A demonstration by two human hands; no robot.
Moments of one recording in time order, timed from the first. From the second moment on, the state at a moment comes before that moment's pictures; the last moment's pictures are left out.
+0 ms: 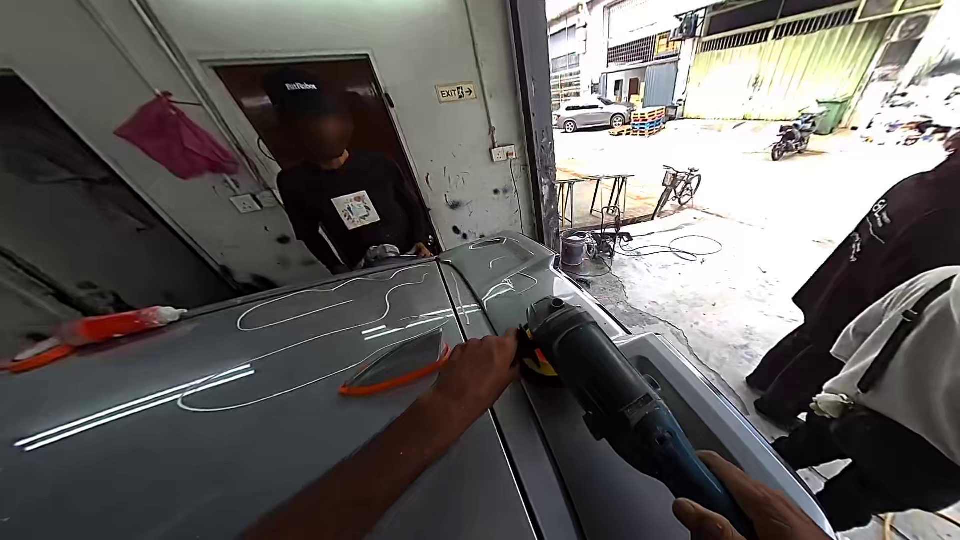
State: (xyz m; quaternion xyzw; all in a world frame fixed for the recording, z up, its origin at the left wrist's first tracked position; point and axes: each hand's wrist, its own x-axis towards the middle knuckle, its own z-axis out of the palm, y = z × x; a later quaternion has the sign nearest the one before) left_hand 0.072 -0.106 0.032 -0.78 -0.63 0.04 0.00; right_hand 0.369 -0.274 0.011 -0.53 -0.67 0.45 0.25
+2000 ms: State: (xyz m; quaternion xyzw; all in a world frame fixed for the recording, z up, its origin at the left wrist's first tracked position) left_hand 0.096 -0.056 0.019 -0.85 -0.51 -0.08 0.05; right_hand 0.416 -0.232 -0.001 -0.54 -0.63 0.47 0.30
